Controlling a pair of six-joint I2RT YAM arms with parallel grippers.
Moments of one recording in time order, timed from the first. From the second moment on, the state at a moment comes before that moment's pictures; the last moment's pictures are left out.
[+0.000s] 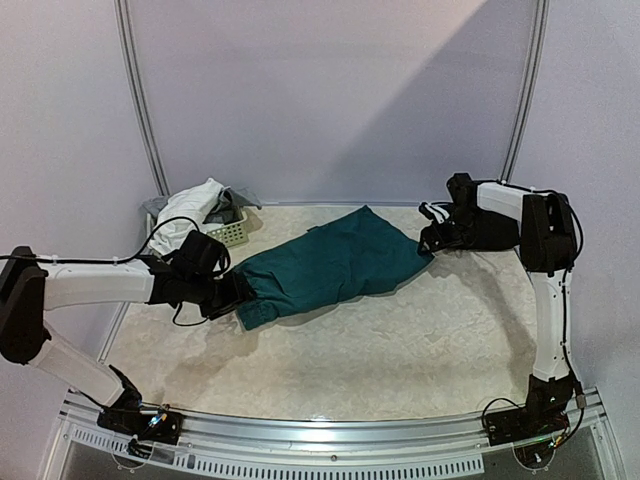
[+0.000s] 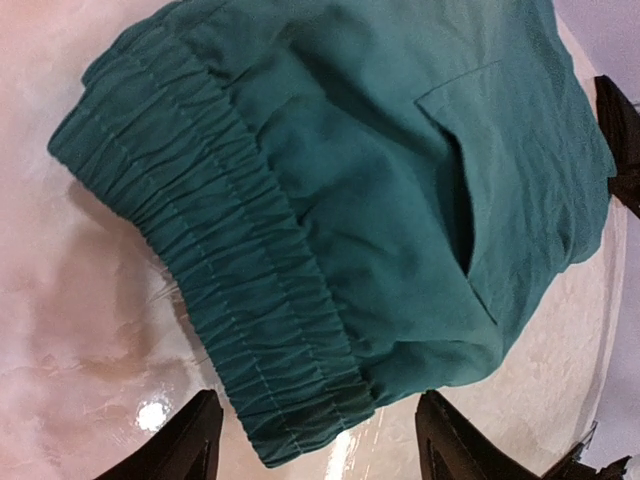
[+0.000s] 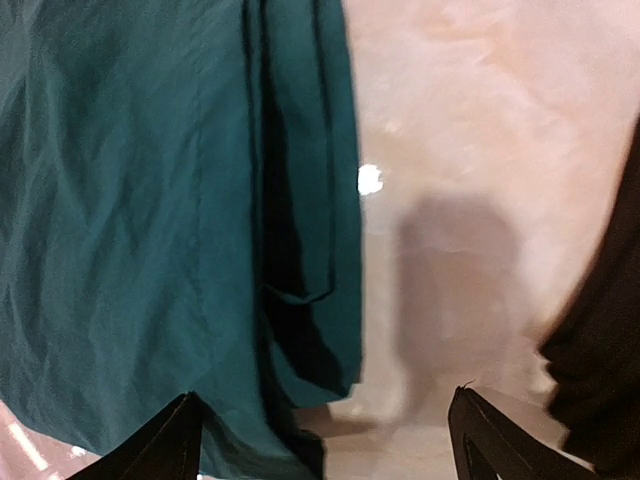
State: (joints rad) left arm -0.60 1.40 0.72 -0.24 0.02 -0.89; right arm 0.16 2.33 1.91 -0.83 -0.33 -0.25
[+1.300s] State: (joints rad) left arm -0.71 1.25 0.62 -0.24 0.17 -1.03; right arm 0.02 2.07 1.49 -0.95 -0.61 -0.20
